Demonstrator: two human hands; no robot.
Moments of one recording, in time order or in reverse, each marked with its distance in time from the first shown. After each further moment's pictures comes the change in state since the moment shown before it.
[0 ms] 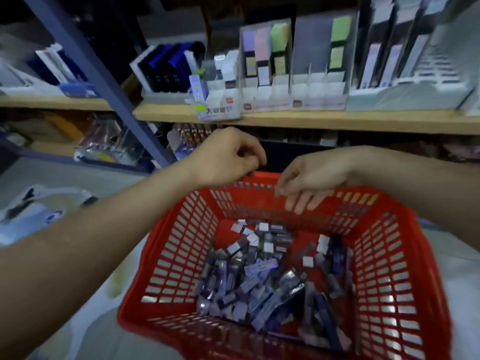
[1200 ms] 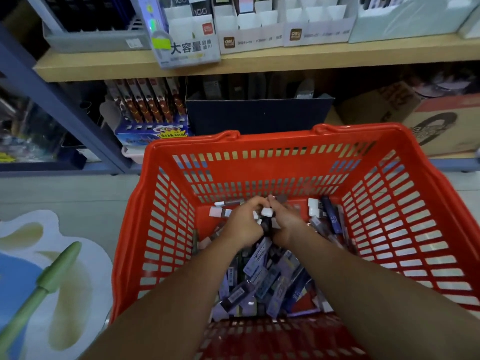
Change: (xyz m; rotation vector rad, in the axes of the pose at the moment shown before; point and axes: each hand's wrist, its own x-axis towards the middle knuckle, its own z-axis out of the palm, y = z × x) left_hand -0.018 -0.148 0.229 -0.485 -0.306 -0.232; right_hand 0.157 0.085 0.179 1.619 0.744 0.388
